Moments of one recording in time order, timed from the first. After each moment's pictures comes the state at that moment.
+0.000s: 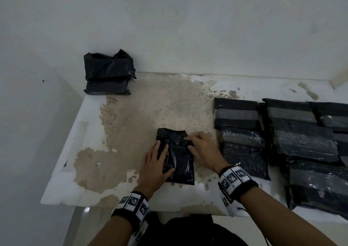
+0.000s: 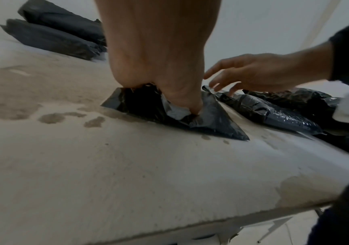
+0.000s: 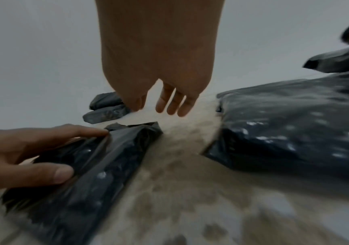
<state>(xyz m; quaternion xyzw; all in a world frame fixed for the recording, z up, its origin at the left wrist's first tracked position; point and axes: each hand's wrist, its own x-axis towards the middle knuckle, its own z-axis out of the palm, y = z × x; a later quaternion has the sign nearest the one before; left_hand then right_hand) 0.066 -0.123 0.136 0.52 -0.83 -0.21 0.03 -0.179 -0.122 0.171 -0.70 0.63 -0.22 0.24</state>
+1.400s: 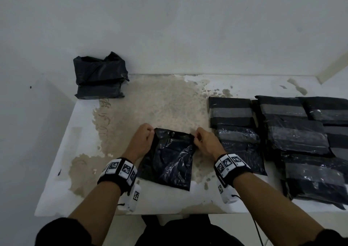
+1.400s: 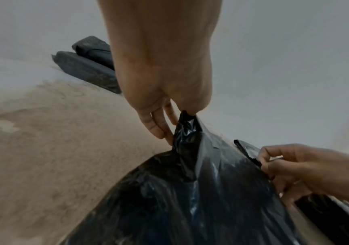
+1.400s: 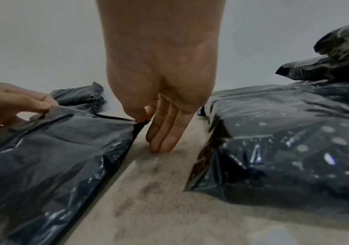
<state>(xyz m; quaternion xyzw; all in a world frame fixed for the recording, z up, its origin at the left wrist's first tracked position) 0.072 -0.232 0.181 0.53 -0.74 -0.37 0.17 -0.192 -0.149 0.178 -0.57 0.74 -0.17 0.30</state>
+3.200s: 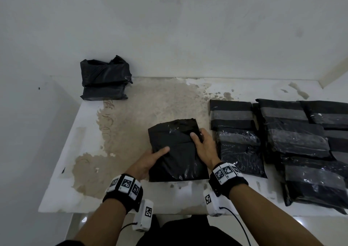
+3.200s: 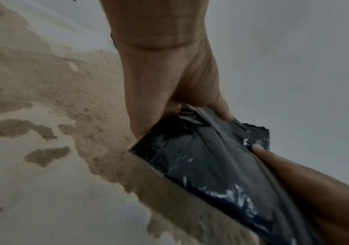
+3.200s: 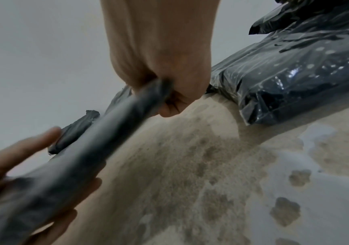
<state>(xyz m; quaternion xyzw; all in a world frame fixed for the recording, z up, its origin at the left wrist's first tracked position) 0.057 -0.172 0.182 0.52 -0.33 -0.76 0.19 -0.163 -0.136 0.182 -0.41 0.71 -0.44 0.36</state>
